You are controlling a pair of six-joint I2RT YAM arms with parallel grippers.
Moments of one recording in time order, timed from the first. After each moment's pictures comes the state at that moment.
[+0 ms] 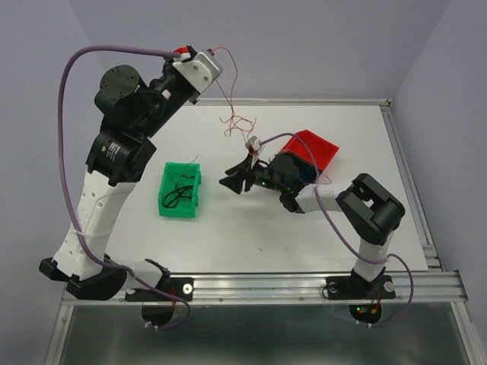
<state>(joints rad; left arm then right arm) -0.55 1.32 1.92 -0.40 0.20 0.61 0.73 1.84 0.95 0.91 -0.42 0.35</state>
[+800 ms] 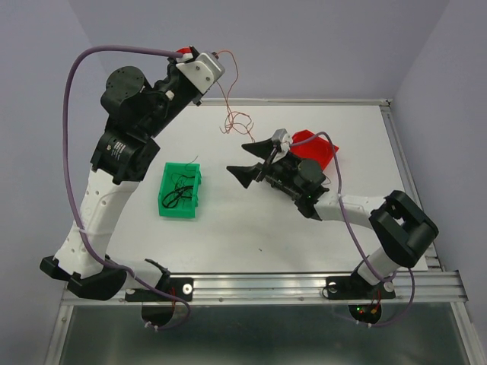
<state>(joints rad) -0.55 1.31 1.88 -0.33 0.19 0.58 0.75 1.57 0.77 1.11 -0.30 0.25</state>
